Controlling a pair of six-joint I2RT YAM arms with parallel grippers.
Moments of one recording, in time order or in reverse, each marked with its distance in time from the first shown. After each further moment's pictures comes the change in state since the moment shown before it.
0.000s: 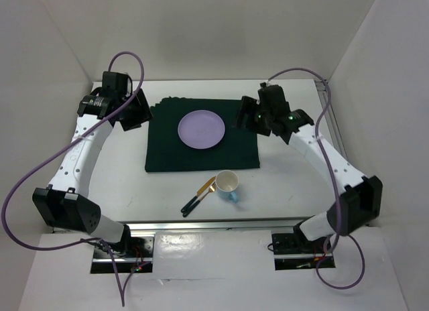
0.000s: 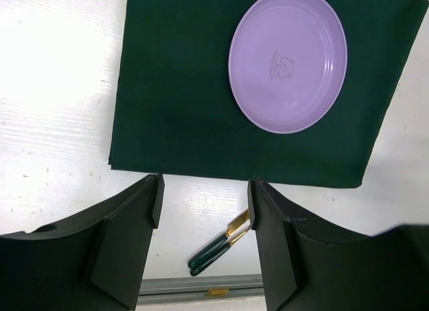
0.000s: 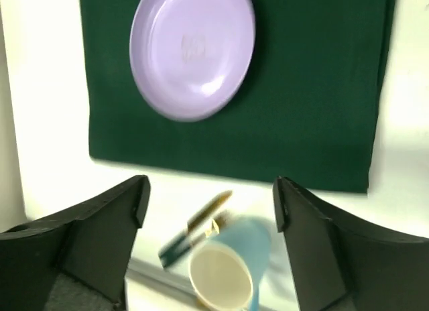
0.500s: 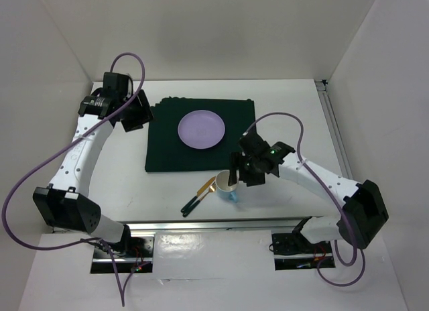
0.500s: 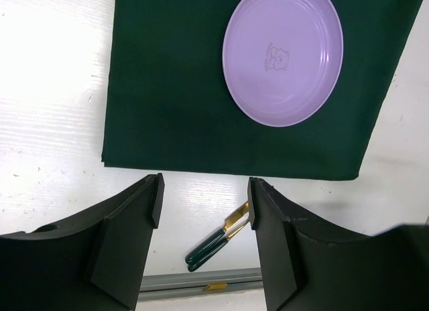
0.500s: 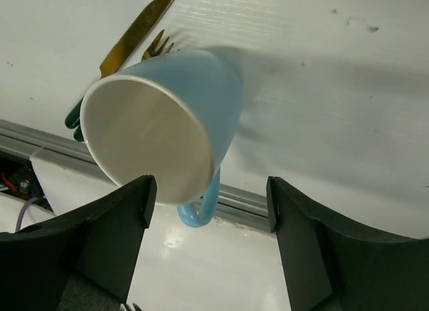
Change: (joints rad) left arm 0.000 0.002 -0.009 0.003 0.031 0.004; right arm 0.273 -0.170 -0.407 -0.170 -0.026 0.057
